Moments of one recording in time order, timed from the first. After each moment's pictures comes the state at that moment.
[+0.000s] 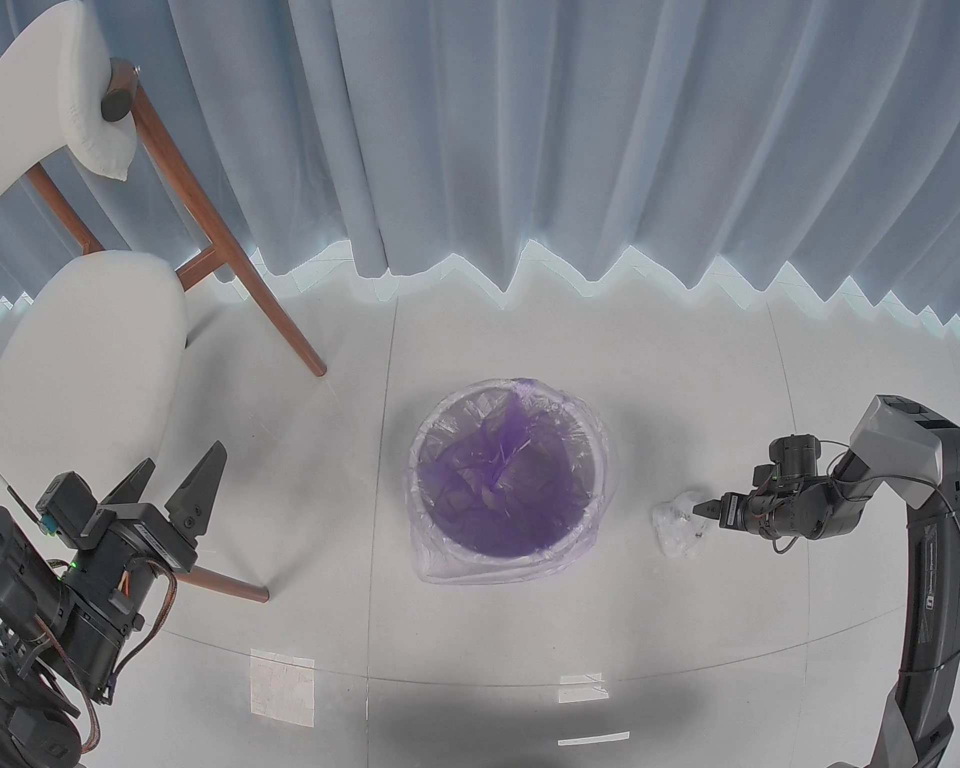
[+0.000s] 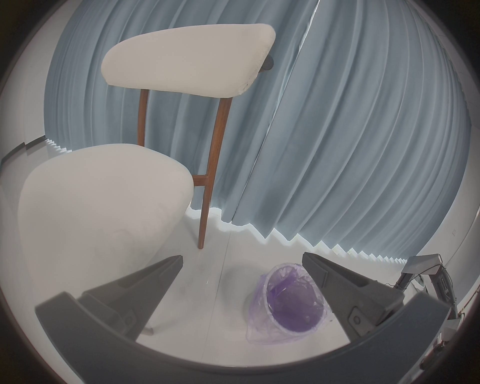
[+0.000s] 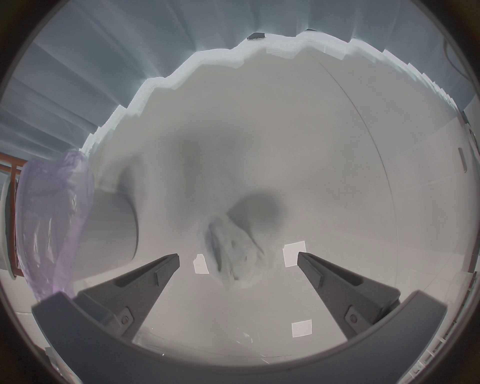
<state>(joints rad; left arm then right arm) -0.41 1.43 -0.02 -1.51 0.29 -0.28 -0.05 2.51 -1.17 -0.54 0.22 0.18</state>
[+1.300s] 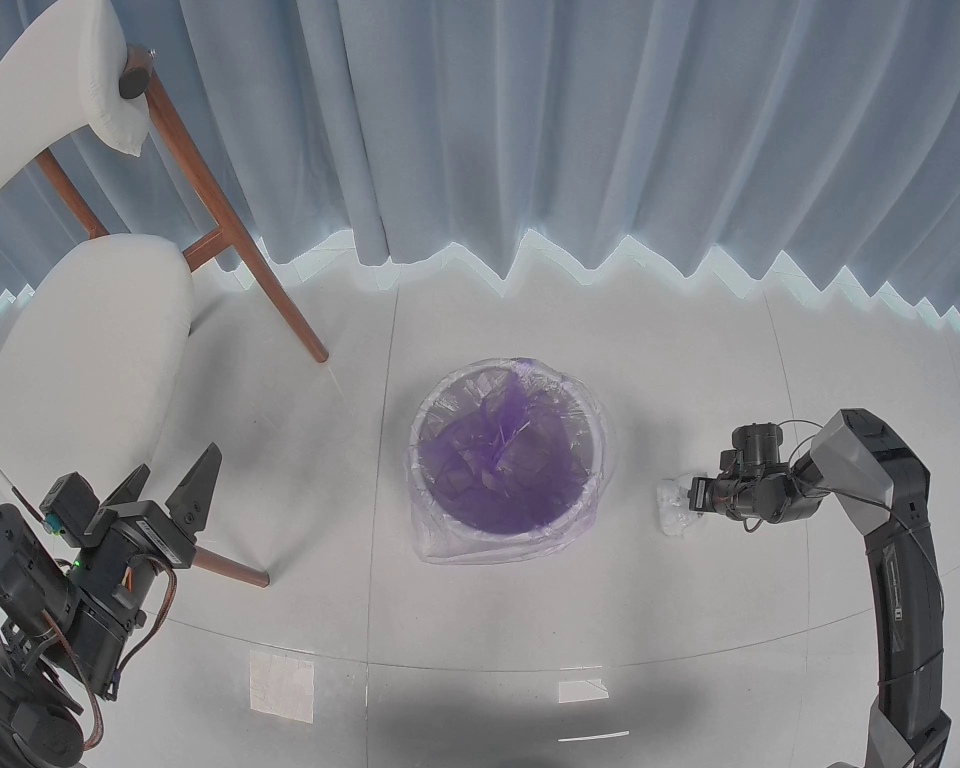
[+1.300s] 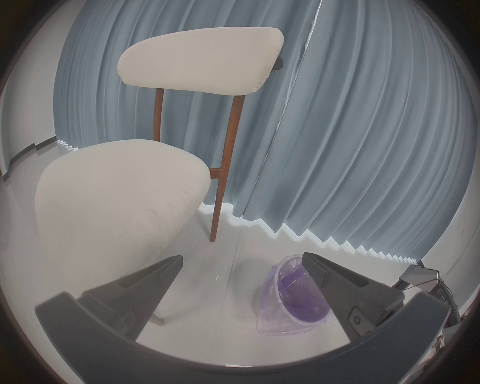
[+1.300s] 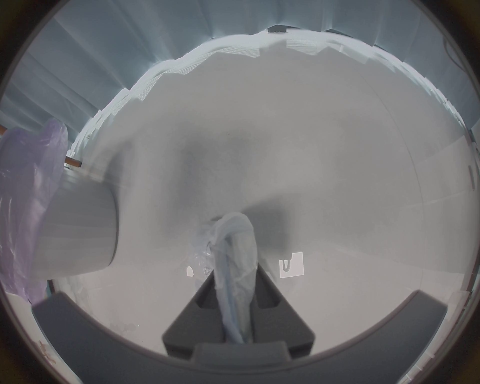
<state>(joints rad) -0.38 1.46 -0.02 -1.51 0.33 -0.29 0.01 2.72 -1.59 -0.39 0.16 0.14</state>
